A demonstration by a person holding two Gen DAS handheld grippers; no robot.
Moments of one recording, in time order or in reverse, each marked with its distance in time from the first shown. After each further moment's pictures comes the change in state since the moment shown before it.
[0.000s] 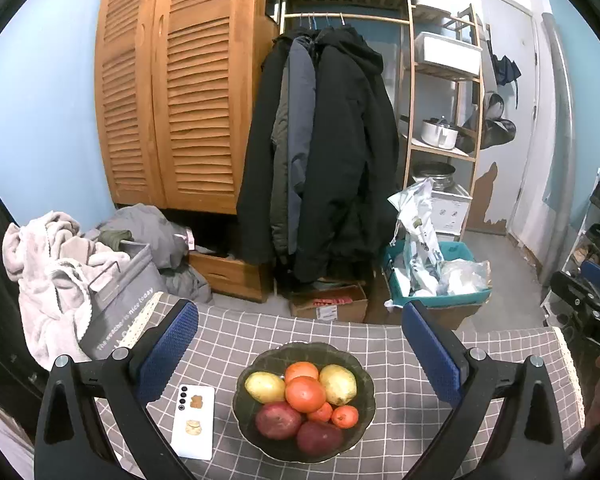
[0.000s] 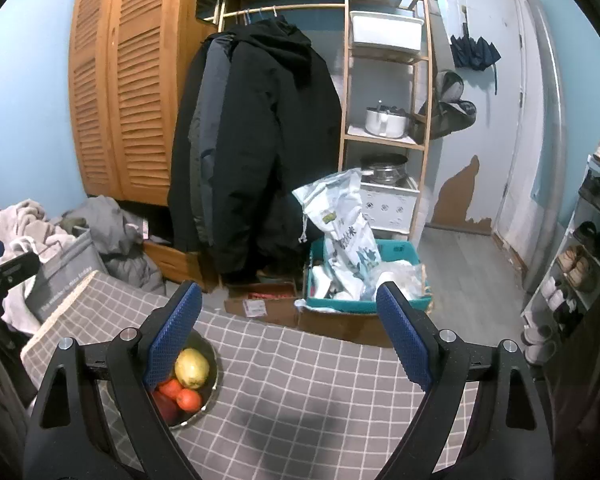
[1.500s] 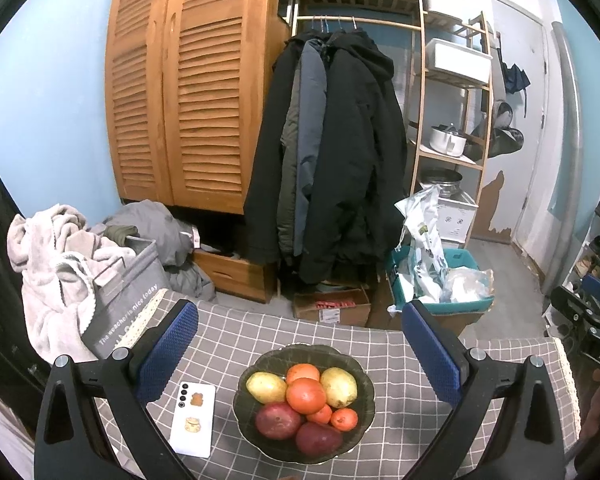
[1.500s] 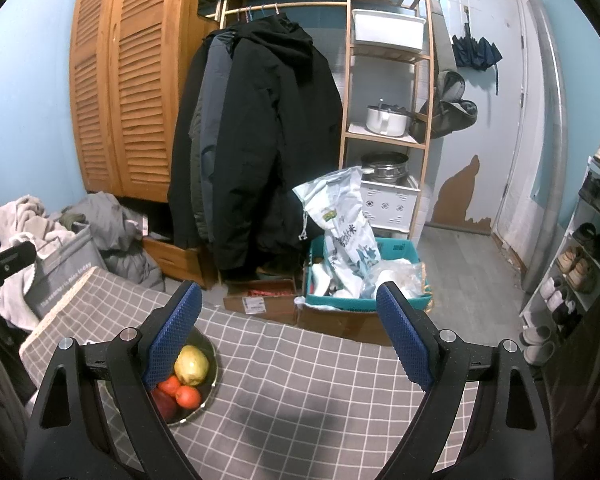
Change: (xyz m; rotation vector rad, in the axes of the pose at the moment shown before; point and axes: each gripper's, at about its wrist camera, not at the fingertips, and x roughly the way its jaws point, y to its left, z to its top) left arm -0.002 0.003 0.003 -0.034 -0.007 0.023; right arm 0.001 0.001 0.000 -0.001 0.005 0.000
